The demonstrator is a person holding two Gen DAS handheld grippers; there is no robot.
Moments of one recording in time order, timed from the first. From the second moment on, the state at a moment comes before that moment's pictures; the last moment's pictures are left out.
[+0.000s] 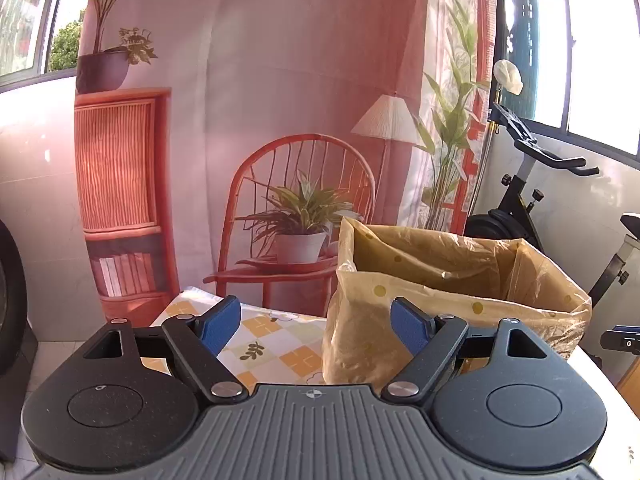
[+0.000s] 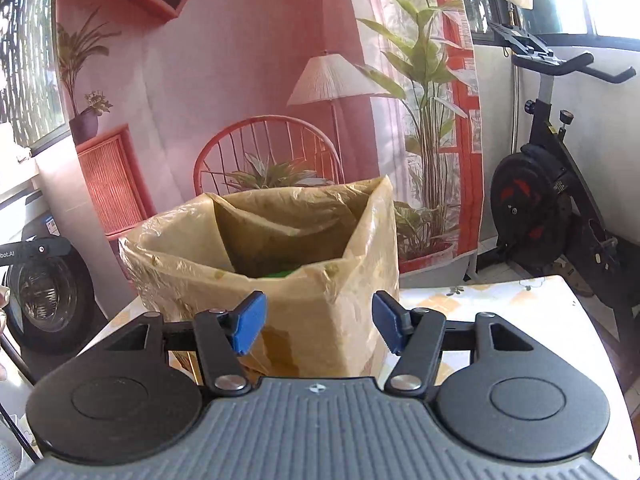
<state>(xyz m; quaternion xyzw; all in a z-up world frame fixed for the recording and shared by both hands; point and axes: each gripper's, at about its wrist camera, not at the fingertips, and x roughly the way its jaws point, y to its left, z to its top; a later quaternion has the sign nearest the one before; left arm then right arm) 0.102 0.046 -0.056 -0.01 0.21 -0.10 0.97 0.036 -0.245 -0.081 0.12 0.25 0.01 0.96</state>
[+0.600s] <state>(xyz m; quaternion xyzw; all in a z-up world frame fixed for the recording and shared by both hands) 0.066 0.071 -0.145 -0.04 0.30 -0.07 0.95 -0.023 -0.256 -0.213 0.12 0.42 -0.12 0.89</state>
